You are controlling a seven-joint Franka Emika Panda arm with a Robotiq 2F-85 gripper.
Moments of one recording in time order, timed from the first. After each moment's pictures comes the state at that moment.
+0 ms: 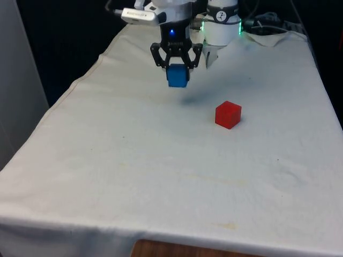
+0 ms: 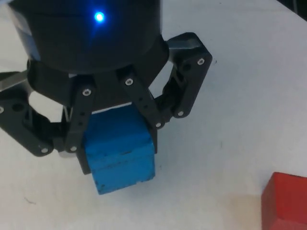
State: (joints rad) arm 0.10 0.19 -0.29 -2.38 0.09 2.53 -0.26
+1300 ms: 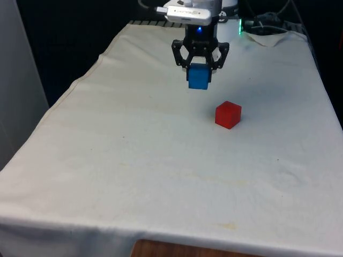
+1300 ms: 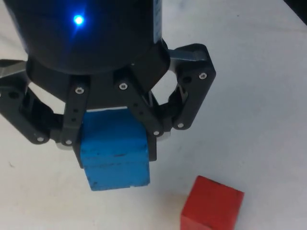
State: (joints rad) arm 0.12 0.24 -0.17 -2.19 -0.03 2.38 -0.05
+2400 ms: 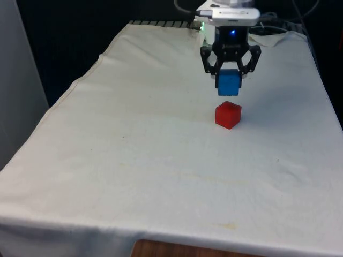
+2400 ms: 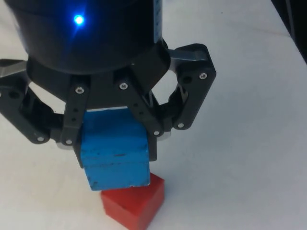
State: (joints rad) arm 0.12 0.29 -0.05 -2.12 0.00 2.39 -0.05
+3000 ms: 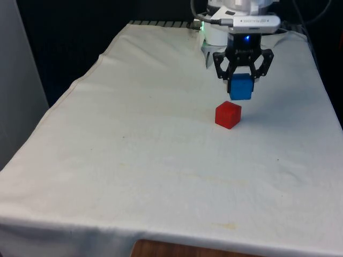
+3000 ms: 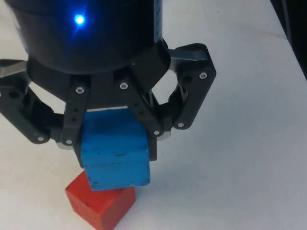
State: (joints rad) arm 0.12 0.32 0.00 -2.12 0.00 2.41 -0.05
